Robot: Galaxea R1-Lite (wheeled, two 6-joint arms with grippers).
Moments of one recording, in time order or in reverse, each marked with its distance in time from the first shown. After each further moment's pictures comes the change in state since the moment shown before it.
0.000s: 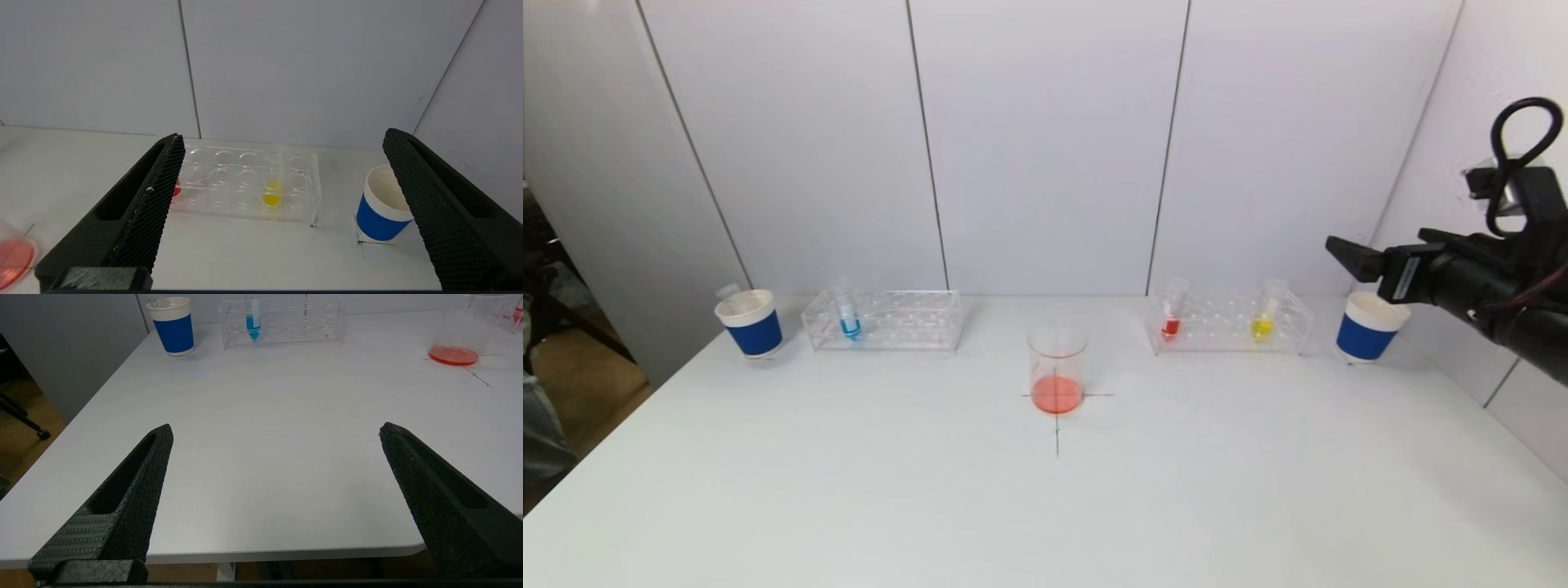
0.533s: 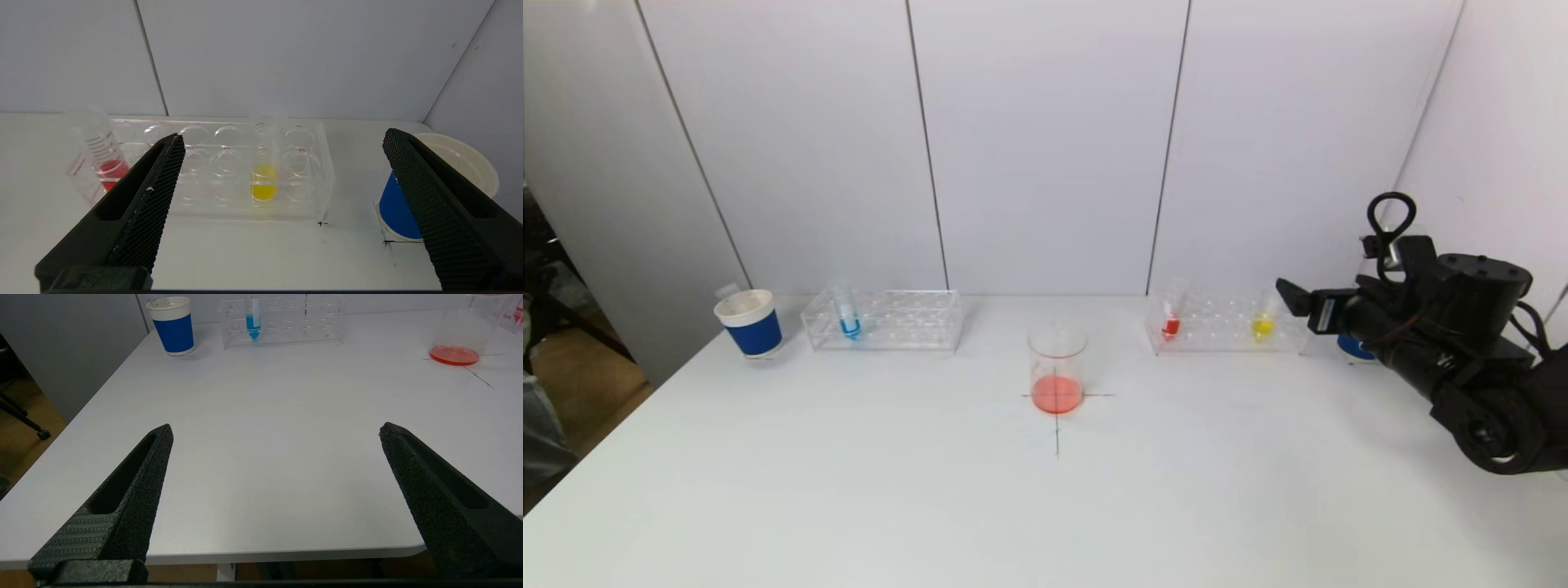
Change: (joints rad) left arm 0.000 0.000 0.000 0.000 0.000 0.000; right arm 0.011 0.367 -0.014 -0.312 -0.079 0.017
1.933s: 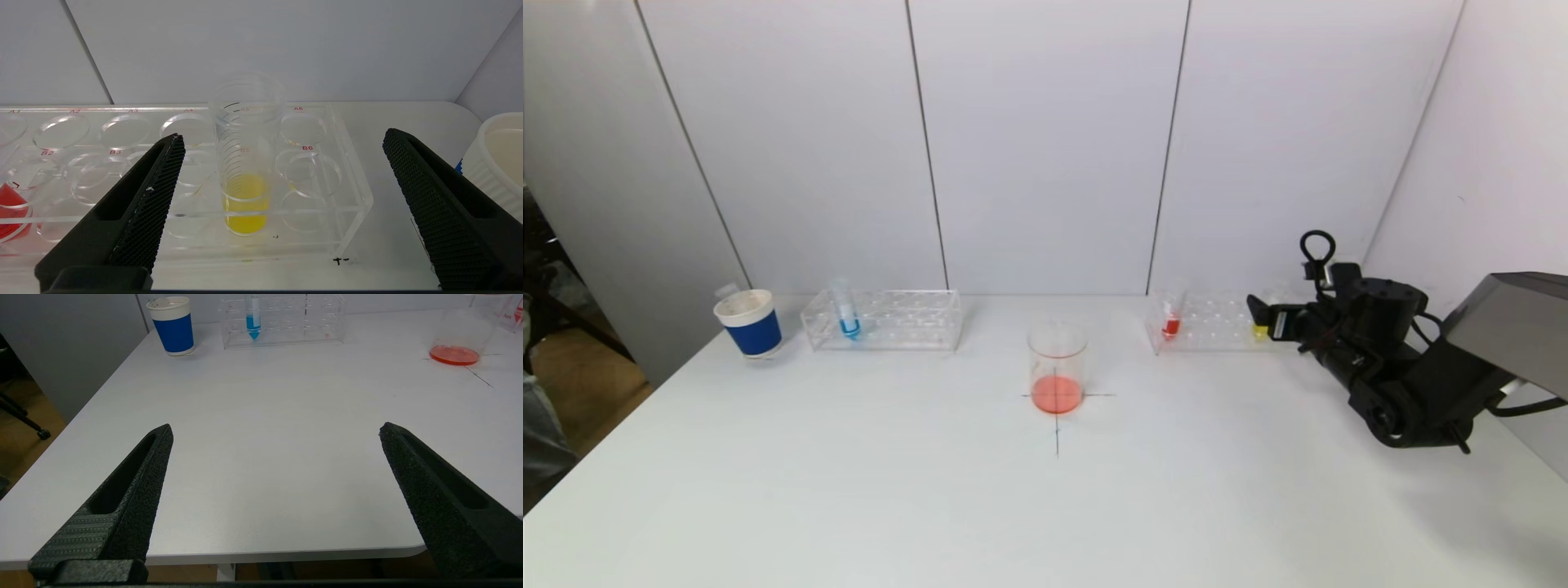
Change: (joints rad) left arm 0.000 0.000 0.000 0.000 0.000 0.000; right arm -0.010 0.322 -0.259 -0.036 -0.034 -0.002
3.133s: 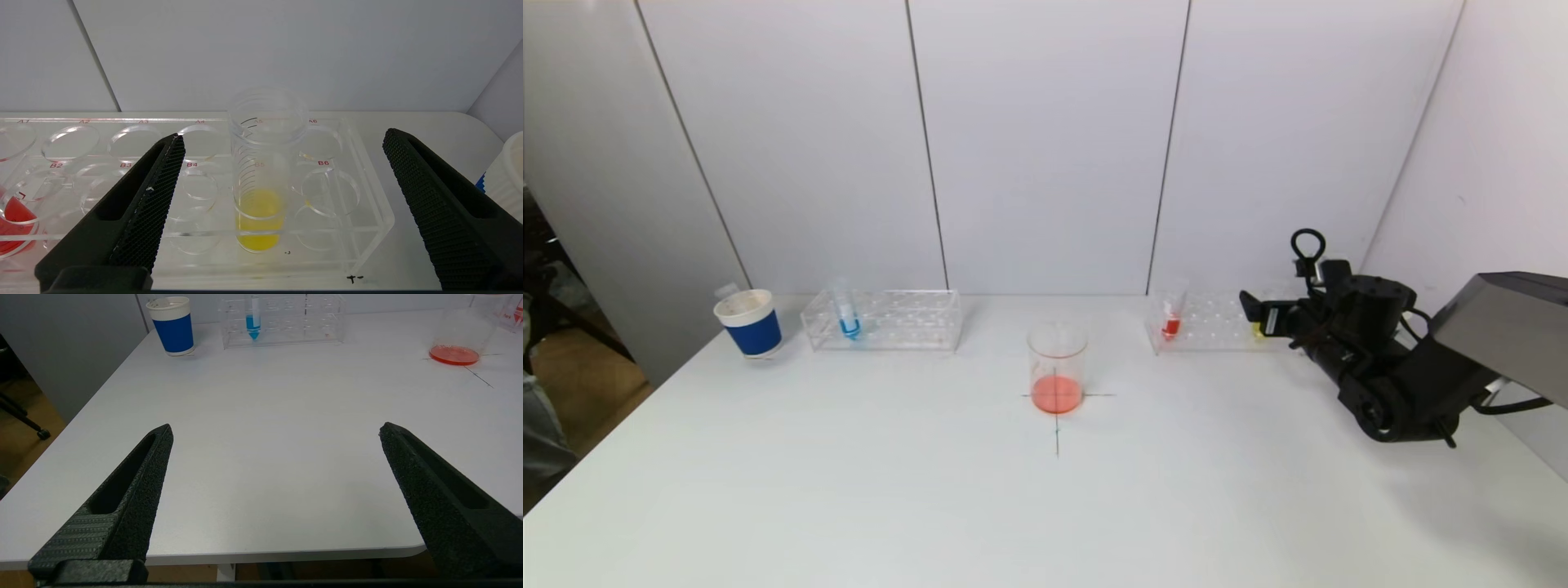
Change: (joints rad) left arm 0.000 0.000 0.000 0.000 0.000 0.000; right arm 0.014 0.024 -0.048 0.004 0.000 -0.004
